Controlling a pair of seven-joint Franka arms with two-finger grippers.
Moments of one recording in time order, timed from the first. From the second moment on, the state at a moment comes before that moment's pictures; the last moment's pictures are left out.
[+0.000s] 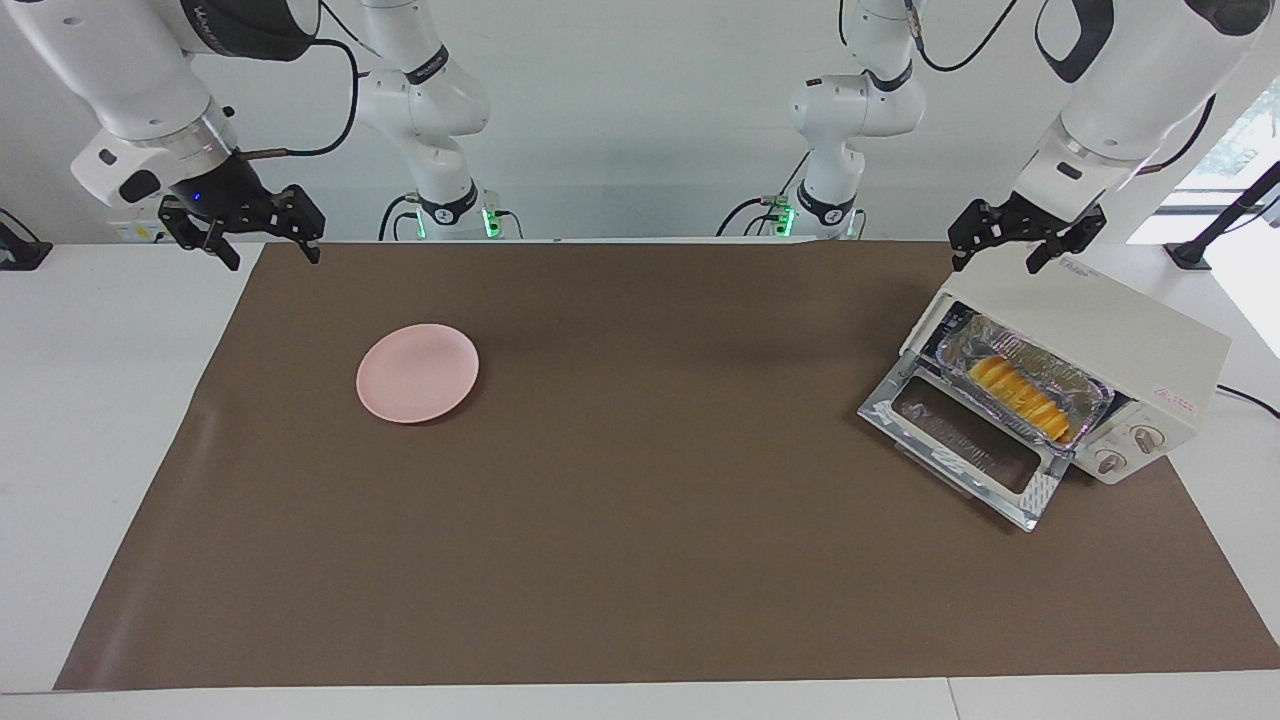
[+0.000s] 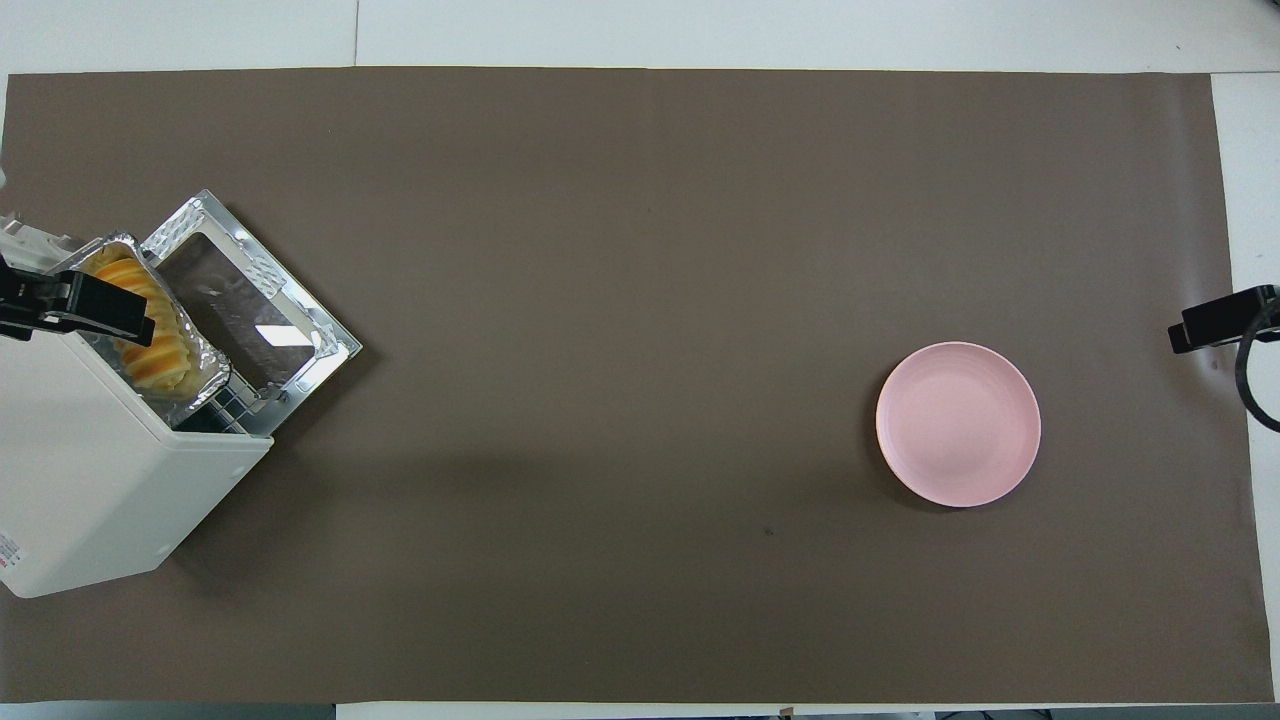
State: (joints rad) left arm -0.03 -0.02 -0.06 -1.54 0.01 1.43 0.04; right arm -0.12 -0.03 0.02 -1.60 0.00 1.49 -0.19
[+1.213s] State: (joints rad) left arm 0.09 -0.07 -0.20 -1.67 0.01 1.47 0.02; right arm -0.12 -0.03 0.02 -1.60 0.00 1.49 -0.19
